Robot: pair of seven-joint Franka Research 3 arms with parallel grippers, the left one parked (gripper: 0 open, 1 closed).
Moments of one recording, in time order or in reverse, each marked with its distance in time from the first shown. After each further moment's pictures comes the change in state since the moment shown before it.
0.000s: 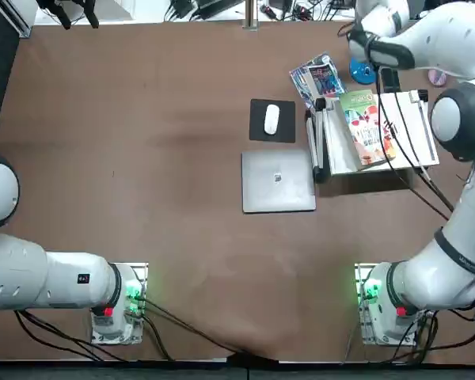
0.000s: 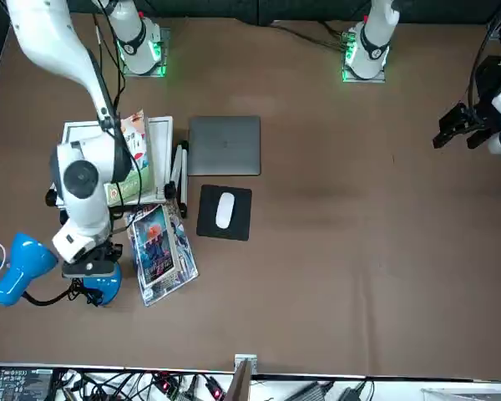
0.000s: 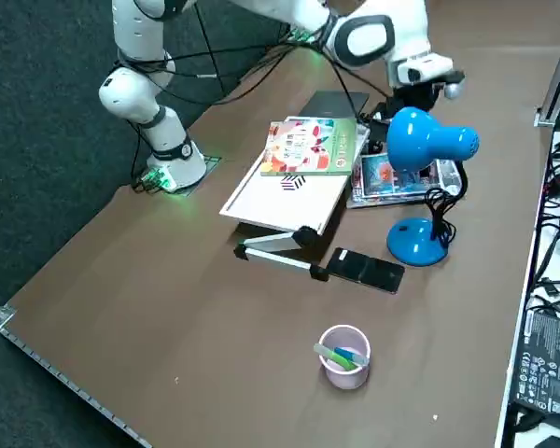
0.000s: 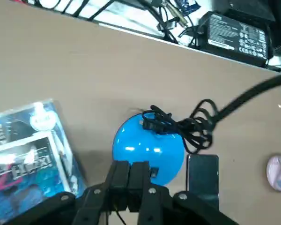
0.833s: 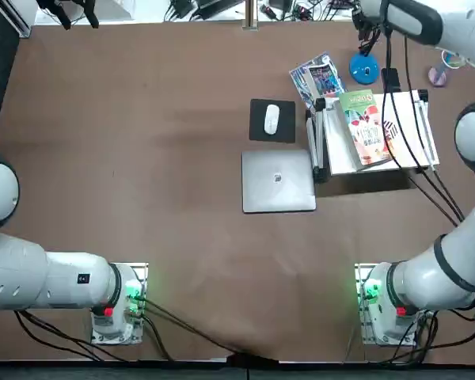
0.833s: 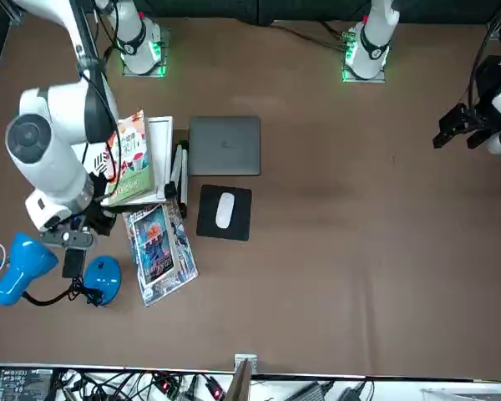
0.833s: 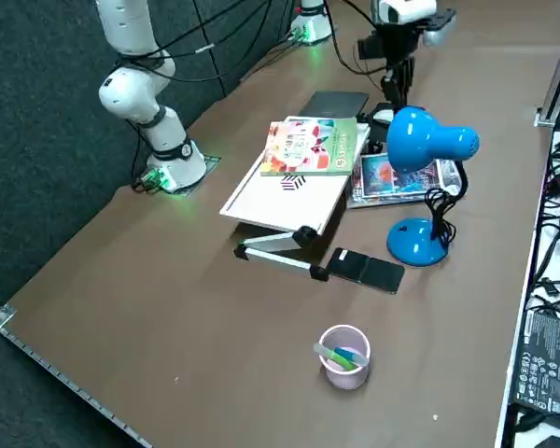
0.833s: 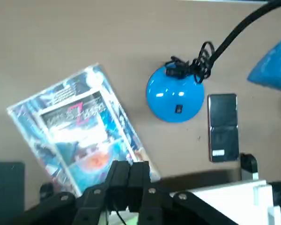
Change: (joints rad) arm 0.001 -0.213 0.040 0.011 0.348 -0.339 -0.075
